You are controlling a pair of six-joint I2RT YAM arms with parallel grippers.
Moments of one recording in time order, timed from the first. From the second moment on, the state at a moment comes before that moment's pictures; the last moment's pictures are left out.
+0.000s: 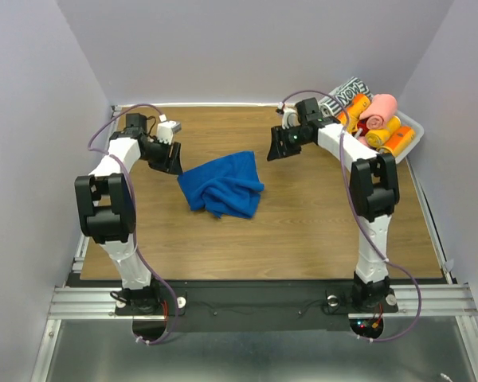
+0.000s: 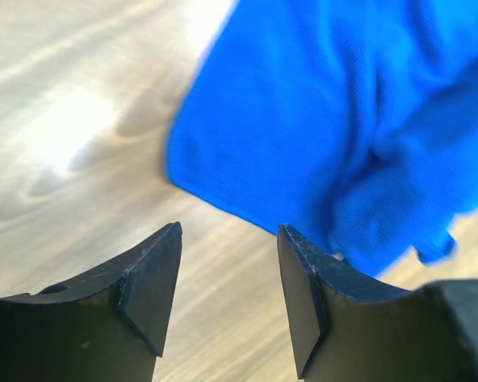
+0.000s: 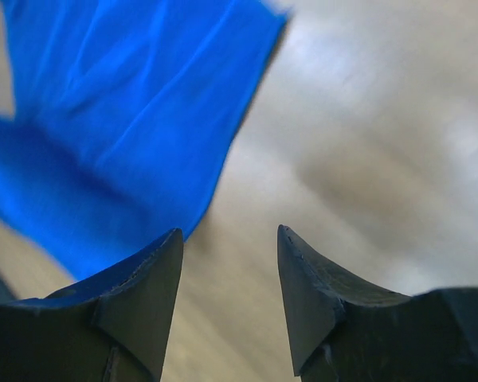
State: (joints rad) left arm 0.06 1.83 1.39 -0.71 0.57 0.40; right arm 0.30 2.09 1.73 -0.62 -0.59 0.02
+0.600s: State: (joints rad) left arm -0.03 1.99 1.43 -0.57 0.35 0.30; right arm 0.32 2.29 1.97 -0.58 -0.44 0.03
